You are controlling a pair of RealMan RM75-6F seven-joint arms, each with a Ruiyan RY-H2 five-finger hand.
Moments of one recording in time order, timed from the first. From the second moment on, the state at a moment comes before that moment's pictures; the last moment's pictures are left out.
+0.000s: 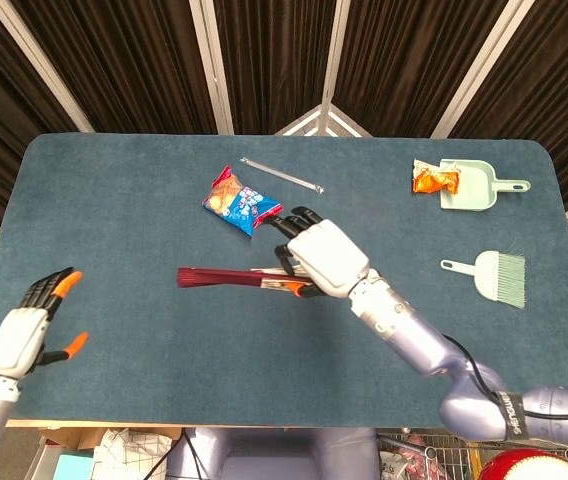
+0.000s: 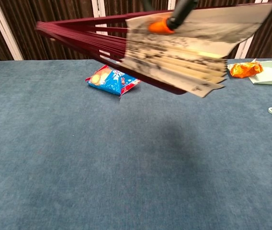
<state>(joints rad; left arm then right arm) -0.20 -1.18 -0.06 -1.66 1.52 1.31 -0.17 0.96 -1.13 0.37 -1.95 -1.04 0.83 -0.31</state>
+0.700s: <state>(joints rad) -0.42 -1.48 -0.15 -1.51 1.49 1.17 -0.45 1.01 -1.18 0.37 -1.98 -1.10 0.88 -0.24</state>
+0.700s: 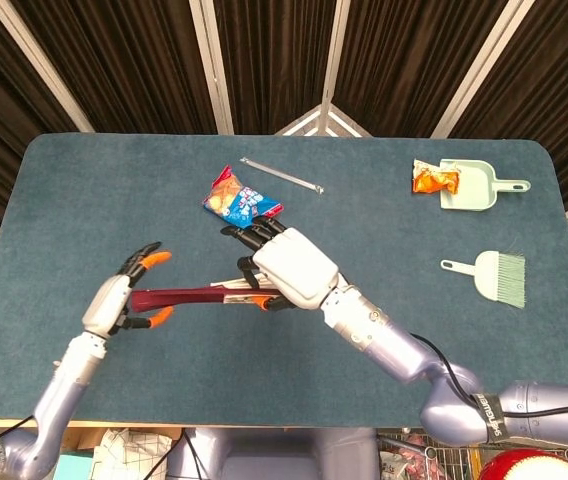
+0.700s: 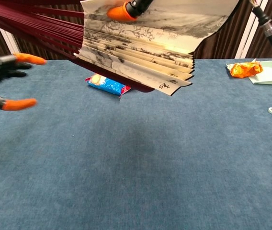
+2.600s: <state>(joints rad) -0.66 -1.85 -0.10 -1.09 1.60 1.24 -1.26 0.98 -1.16 0.32 -2.03 -1.18 0.96 -0.21</state>
